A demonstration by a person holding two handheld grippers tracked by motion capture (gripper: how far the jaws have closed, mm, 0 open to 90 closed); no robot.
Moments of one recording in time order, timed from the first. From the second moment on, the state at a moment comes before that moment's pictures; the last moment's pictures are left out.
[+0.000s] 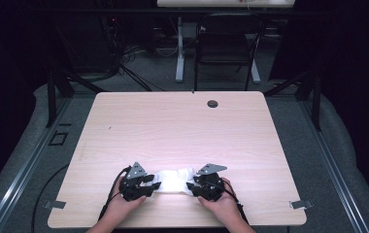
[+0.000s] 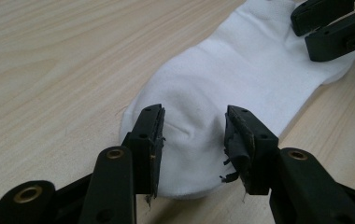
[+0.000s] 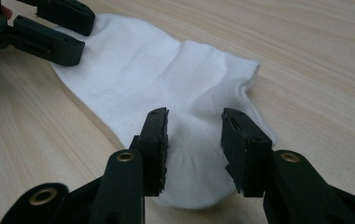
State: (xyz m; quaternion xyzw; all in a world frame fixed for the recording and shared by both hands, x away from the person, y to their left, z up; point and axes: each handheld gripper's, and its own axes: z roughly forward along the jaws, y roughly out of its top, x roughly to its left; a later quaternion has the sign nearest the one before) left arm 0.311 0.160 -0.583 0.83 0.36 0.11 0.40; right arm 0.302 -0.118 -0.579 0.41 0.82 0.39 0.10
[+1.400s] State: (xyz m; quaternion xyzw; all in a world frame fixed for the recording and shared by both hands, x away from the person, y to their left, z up) left arm 0.309 0.184 -0.564 0.80 0.39 0.11 0.45; right arm 0.294 -0.134 -0.555 0.40 0.80 0.43 0.13
